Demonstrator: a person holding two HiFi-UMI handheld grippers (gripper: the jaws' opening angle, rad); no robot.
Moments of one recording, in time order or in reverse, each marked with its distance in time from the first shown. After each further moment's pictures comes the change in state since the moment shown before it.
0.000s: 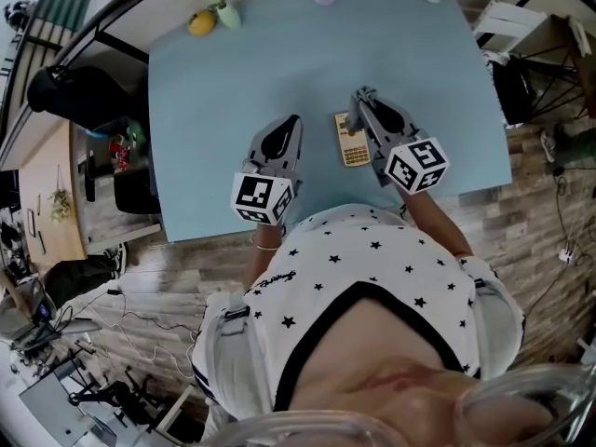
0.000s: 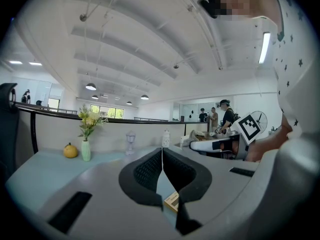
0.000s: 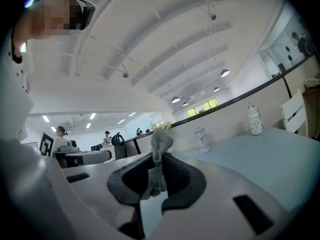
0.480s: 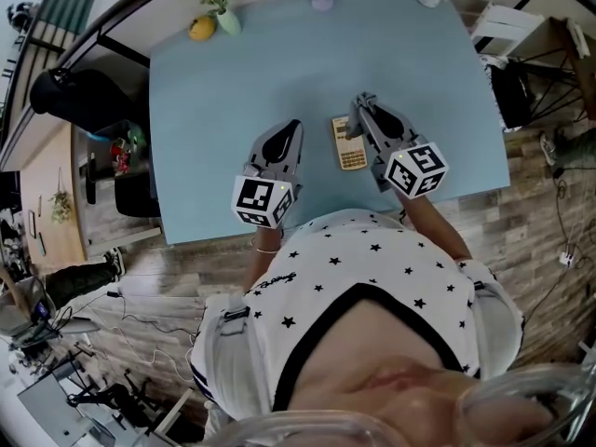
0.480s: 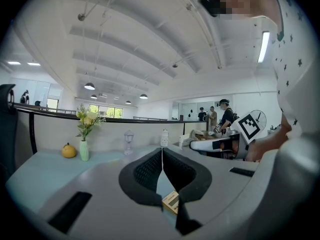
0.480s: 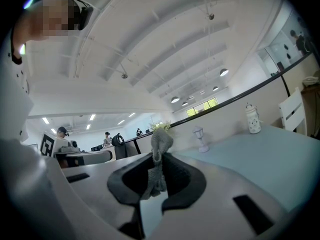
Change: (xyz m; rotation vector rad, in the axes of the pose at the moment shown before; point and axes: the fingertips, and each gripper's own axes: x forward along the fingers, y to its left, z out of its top) left arm 0.003 -0.008 -0.001 0.009 0.011 -0.008; right arm -0.008 -0.004 -0.001 0.016 -0.001 0.001
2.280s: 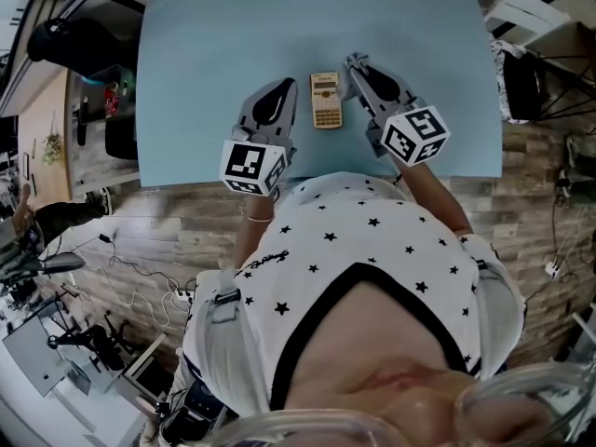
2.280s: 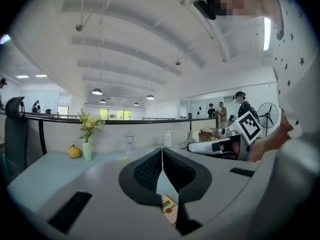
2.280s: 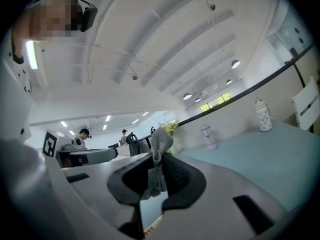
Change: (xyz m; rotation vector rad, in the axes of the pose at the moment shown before) left arm 0.022 -0.060 0.002 0.032 0.004 0.132; right arm -0.028 -0.027 0.003 0.000 0.030 0.185
